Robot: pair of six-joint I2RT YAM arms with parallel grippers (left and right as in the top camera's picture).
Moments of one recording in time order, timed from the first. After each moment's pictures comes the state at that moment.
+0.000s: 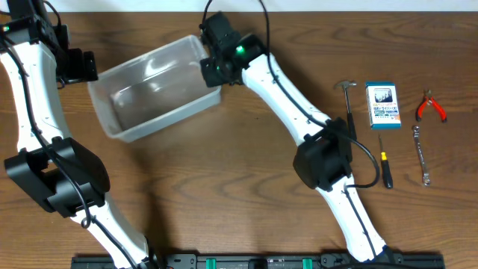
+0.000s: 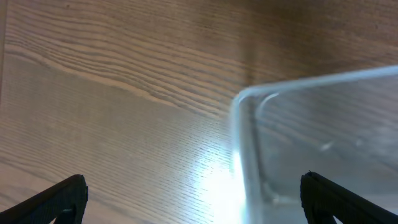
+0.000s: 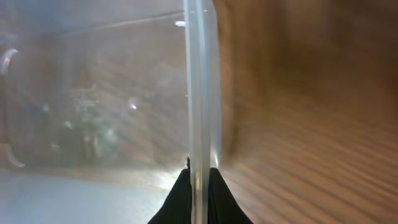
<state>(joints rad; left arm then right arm) 0.36 2.06 2.08 -1.26 -0.12 0.14 0.62 2.51 2.52 -1.06 -0.08 0.32</state>
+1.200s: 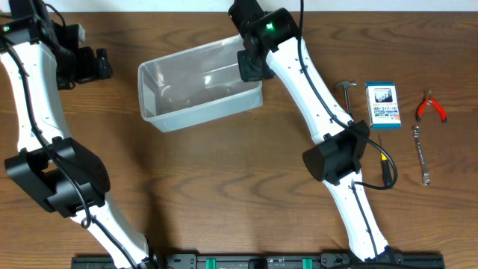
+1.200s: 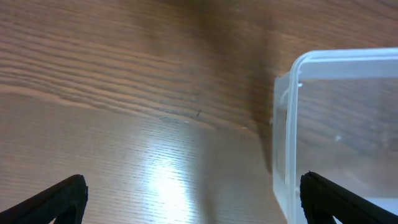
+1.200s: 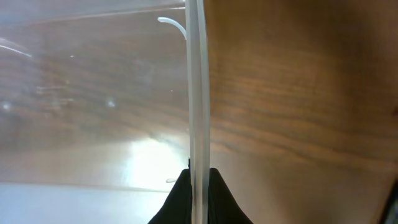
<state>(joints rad) 0.35 2.06 2.08 -1.31 0.16 0.14 0.53 2.51 2.72 -1.55 0.10 0.39</state>
